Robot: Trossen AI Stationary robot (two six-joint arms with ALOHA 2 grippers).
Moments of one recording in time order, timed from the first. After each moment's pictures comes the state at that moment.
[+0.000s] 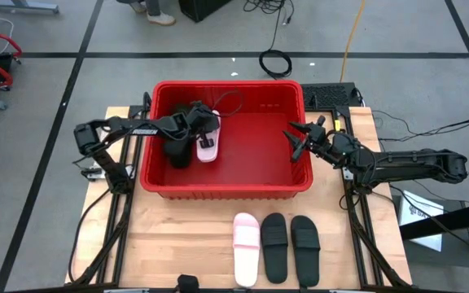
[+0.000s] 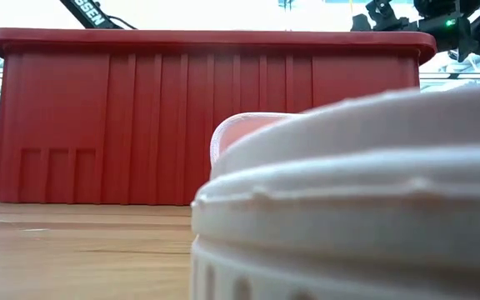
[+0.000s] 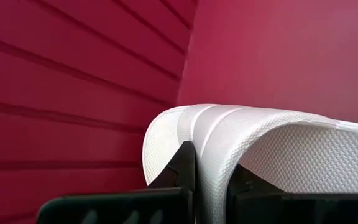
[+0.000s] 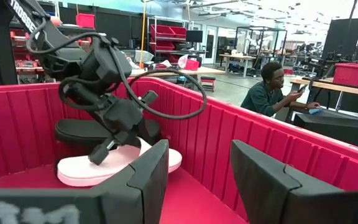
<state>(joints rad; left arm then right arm) 0.51 1.66 0.93 -0.04 -0.33 0.57 -0.21 0.87 0.35 0.55 0.41 -0.06</state>
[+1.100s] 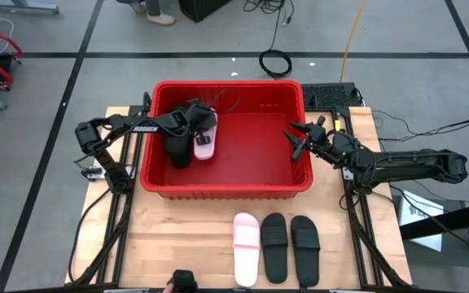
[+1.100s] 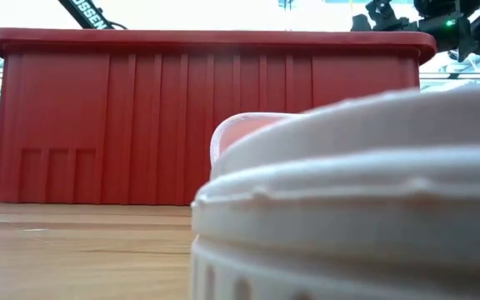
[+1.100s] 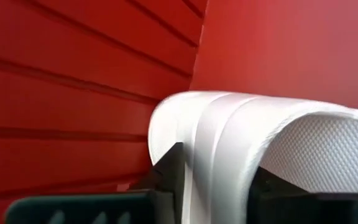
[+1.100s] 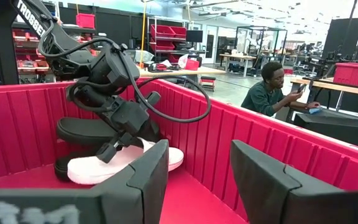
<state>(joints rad) 0.56 1.67 0.93 -0.06 -0.36 0.61 -0.21 0.87 0.35 0.55 0.41 -0.06</state>
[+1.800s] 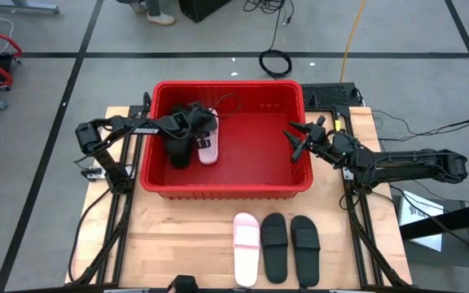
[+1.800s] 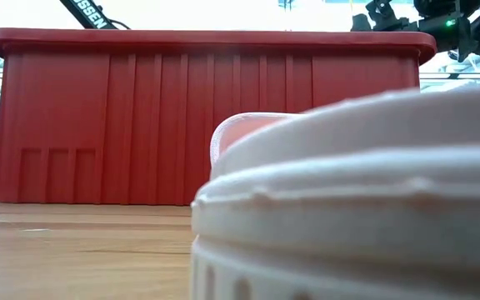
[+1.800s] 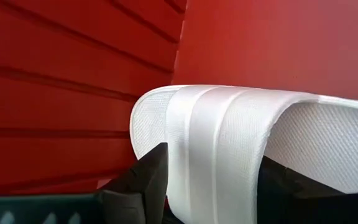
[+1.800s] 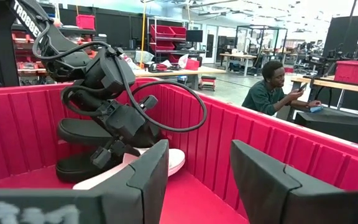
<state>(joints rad) 0.52 1.67 0.93 -0.11 -0.36 0.57 -0.21 0.87 0.35 0.55 0.41 -0.05</state>
